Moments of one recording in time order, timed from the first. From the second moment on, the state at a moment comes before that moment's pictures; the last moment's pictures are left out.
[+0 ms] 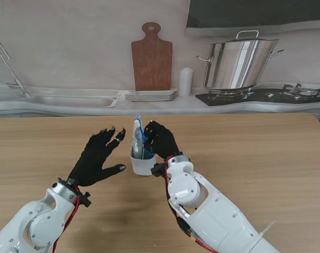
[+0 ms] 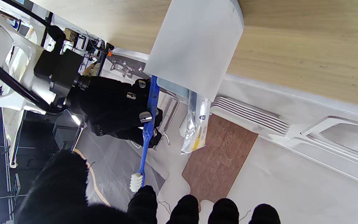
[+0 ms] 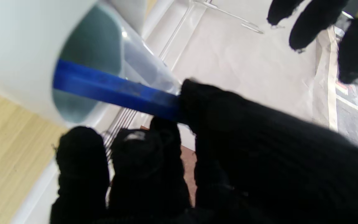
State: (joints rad) left arm 1.70 -1.10 -1.37 -1.67 0.78 -0.42 0.19; right arm -1.21 -1.36 0.82 -1.34 -0.08 0.01 -0.45; left_hand 0.49 -0.01 0.07 0.09 0.15 0.00 -0.04 -0.01 0.11 0.13 -0.01 0.12 0.04 0.16 0.01 0.17 -0.07 0.21 0.06 0.39; right_hand 0.70 -1.03 1.43 -0.14 0.61 -0.14 1.42 0.64 0.88 0.13 1.28 0.53 1.21 0.02 1.52 0.58 0.79 0.28 1.61 0.52
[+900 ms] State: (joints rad) left arm 1.71 -1.10 -1.36 -1.69 0.78 -0.40 0.19; right arm -1.25 -1.34 0.82 -1.33 -0.10 0.01 -0.41; left_hand 0.49 -0.01 0.07 0.09 0.15 0.00 -0.04 -0.01 0.11 0.14 -0.01 0.19 0.04 0.17 0.01 0.20 -0.07 0.21 0.06 0.38; right_hand 0.70 -0.97 1.44 -0.17 0.59 -0.15 1.42 0.56 0.84 0.13 1.28 0.43 1.15 0.02 1.50 0.58 0.73 0.28 1.60 0.52
